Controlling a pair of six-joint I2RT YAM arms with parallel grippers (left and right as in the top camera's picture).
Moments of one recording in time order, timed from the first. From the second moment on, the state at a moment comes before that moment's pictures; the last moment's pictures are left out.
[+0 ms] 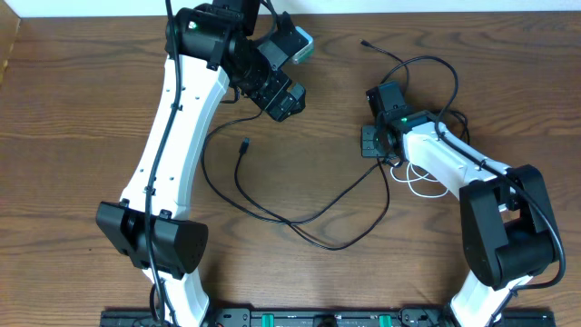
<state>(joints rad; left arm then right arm) -0.30 1.94 2.15 -1.42 0.37 0.49 0.35 1.89 1.18 -0.50 0.07 0.36</state>
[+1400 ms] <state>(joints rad) -0.30 1.94 2.15 -1.42 0.37 0.49 0.35 1.91 1.18 -0.48 0.09 0.35</state>
